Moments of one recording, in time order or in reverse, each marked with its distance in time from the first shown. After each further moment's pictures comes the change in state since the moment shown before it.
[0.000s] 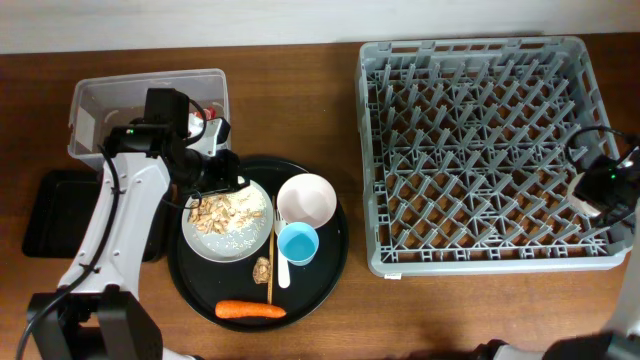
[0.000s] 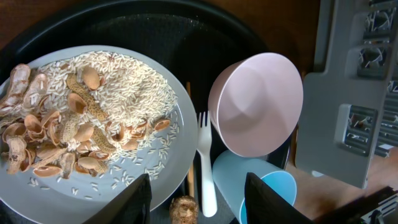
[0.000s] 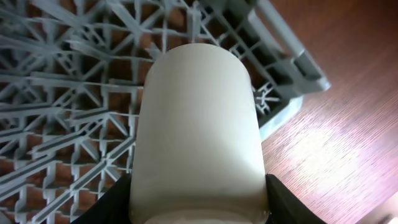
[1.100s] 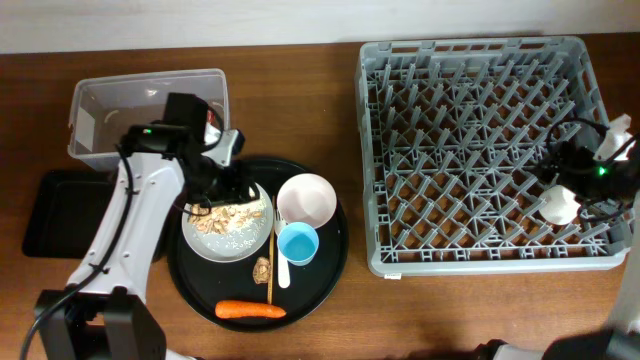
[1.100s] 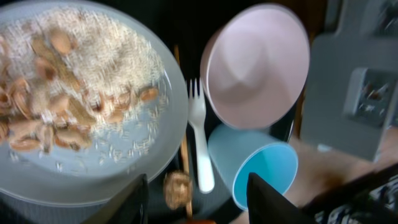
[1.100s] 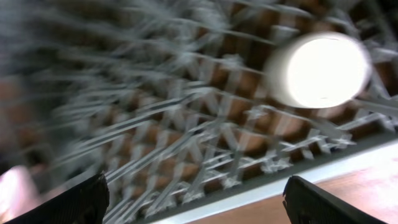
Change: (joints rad) left arm -0.076 0.000 0.000 -0.088 -0.041 0.000; right arm 0.016 -0.004 0.000 -0.022 -0.392 -0.111
